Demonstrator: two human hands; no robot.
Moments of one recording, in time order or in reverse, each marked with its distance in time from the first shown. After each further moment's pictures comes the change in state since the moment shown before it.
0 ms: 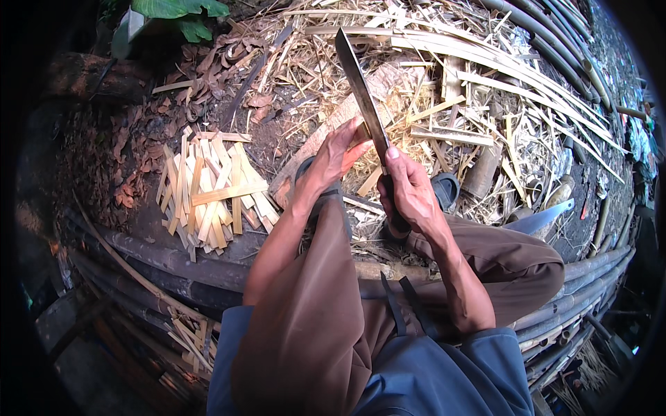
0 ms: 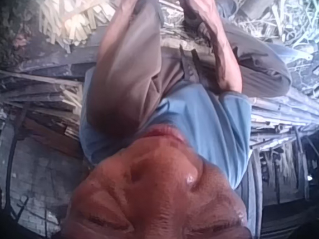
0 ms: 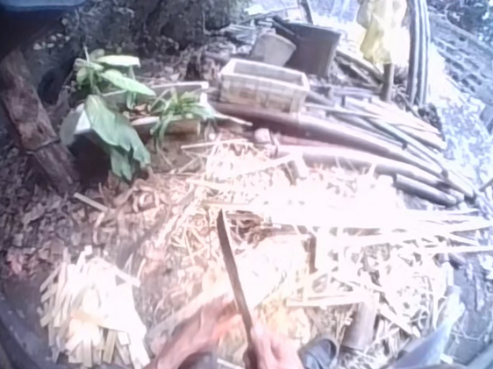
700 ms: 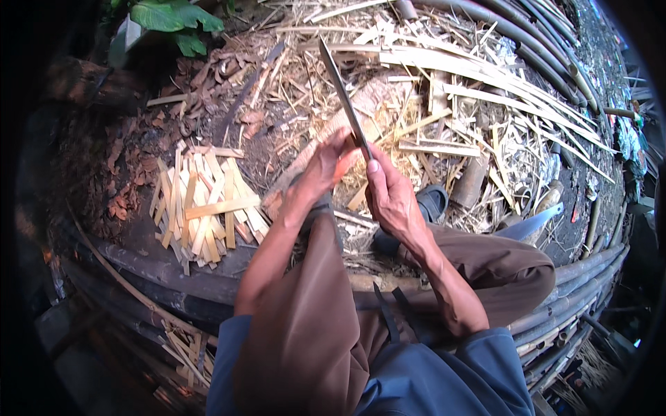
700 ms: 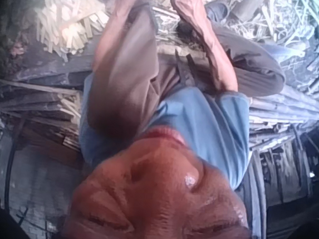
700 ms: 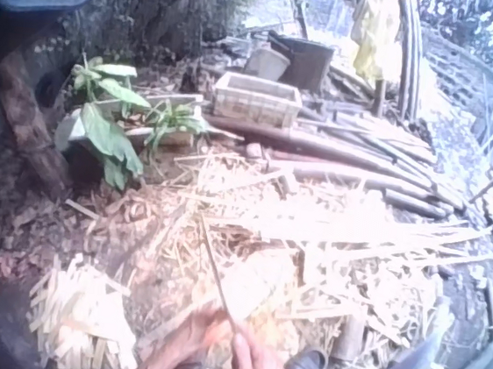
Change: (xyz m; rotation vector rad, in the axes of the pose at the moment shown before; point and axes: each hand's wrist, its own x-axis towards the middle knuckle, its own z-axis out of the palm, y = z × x) left_hand 0.020 0.027 -0.009 0.196 -0.004 -0.004; right_hand 0.003 -0.007 0.003 -0.337 0.063 -0.134
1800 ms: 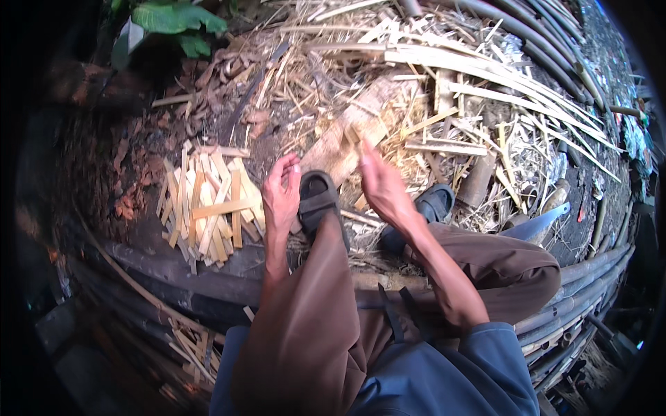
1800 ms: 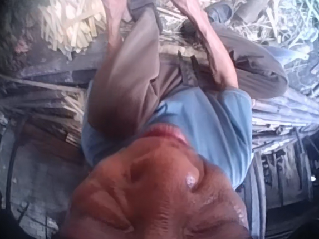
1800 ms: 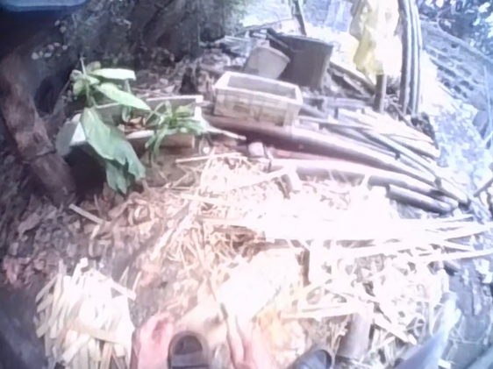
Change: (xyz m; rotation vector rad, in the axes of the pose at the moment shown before) left_hand -0.076 0.020 -0.044 -0.042 0.391 -0.665; right_hand 0.030 0.042 0.010 -0.143 0.051 -0.186
